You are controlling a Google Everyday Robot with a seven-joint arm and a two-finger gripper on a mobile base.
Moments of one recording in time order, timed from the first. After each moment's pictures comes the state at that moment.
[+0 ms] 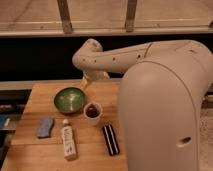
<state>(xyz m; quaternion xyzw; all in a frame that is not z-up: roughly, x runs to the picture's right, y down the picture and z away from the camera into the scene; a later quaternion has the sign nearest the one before) -0.059 -0.028 0.783 -0.14 0.12 0.53 0.83</state>
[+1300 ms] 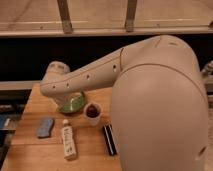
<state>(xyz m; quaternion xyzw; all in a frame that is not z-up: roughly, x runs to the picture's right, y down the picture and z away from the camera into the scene) -0.197 0.068 0.731 -0.19 0.04 0.45 0.87</state>
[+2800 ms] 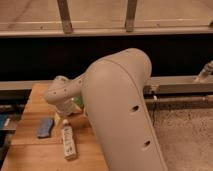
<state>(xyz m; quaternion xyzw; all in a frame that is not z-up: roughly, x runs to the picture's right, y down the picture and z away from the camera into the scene) -0.207 0.170 0.811 -0.29 0.13 0.44 0.84</state>
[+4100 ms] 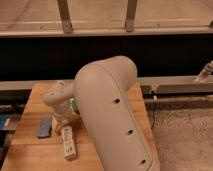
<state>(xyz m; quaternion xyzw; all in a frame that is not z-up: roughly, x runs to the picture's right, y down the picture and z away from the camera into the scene) -0.233 0.205 0.837 -0.35 0.15 0.42 0.83</state>
